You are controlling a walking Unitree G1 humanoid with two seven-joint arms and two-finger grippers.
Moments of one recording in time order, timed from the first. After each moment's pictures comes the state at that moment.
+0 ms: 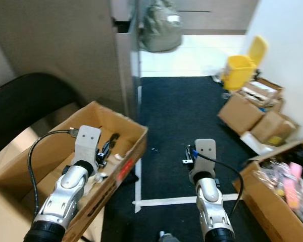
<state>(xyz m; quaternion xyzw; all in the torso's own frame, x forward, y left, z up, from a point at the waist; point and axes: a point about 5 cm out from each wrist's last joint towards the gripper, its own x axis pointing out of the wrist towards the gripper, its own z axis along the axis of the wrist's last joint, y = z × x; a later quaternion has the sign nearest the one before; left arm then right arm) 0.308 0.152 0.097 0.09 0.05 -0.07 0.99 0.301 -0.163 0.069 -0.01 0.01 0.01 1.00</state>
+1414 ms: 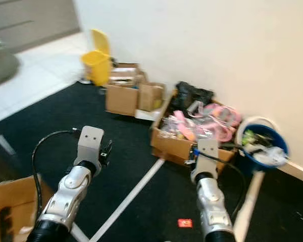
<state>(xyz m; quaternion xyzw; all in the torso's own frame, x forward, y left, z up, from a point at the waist) 0.309 0.145 0.094 0.09 0.05 -0.07 0.99 0.297 -0.164 0.066 -0.01 0.04 -0.01 1.00</state>
